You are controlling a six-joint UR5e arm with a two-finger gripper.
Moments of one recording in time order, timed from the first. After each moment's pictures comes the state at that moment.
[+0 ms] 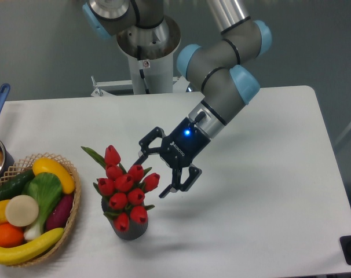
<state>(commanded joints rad) 2.61 -1.92 -1.85 -0.78 0.46 1.37</state>
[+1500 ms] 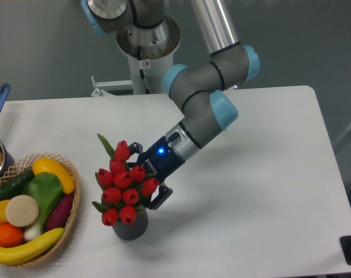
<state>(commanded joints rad) 2.49 -1.99 -1.79 -0.76 0.45 1.42</state>
